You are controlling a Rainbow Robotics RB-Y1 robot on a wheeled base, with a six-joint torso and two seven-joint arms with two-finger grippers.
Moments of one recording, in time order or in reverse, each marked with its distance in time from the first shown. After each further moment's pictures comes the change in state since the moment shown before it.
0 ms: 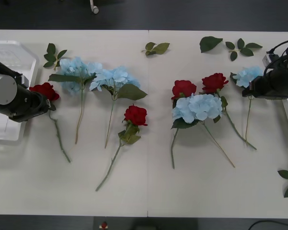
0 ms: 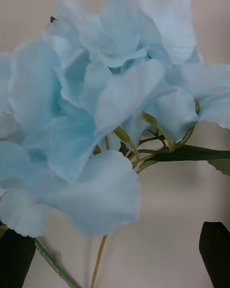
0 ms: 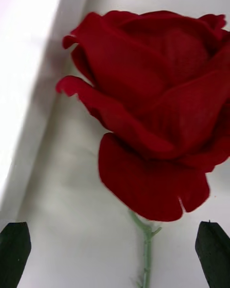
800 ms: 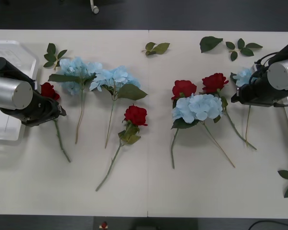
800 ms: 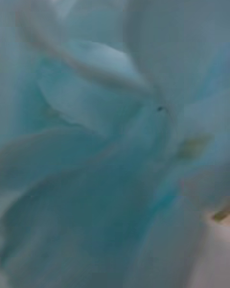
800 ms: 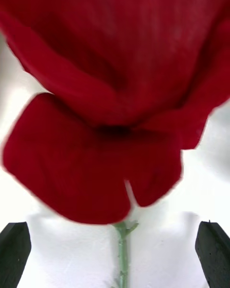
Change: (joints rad) right arm 0.000 0.159 0.000 0.187 0.036 -0.045 0.000; left arm -0.004 -0.093 0.000 0.026 -0.073 0.024 0.005
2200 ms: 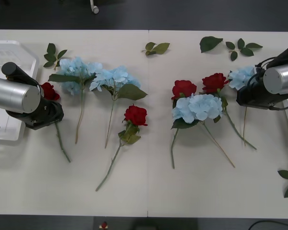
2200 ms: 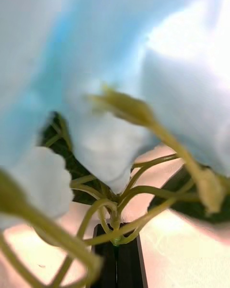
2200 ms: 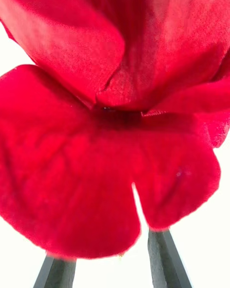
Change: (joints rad) right arm 0.000 0.062 0.001 0.119 0.016 -0.072 0.001; left arm 0.000 -0.046 -0.004 0.027 -0.075 -0.001 0.058
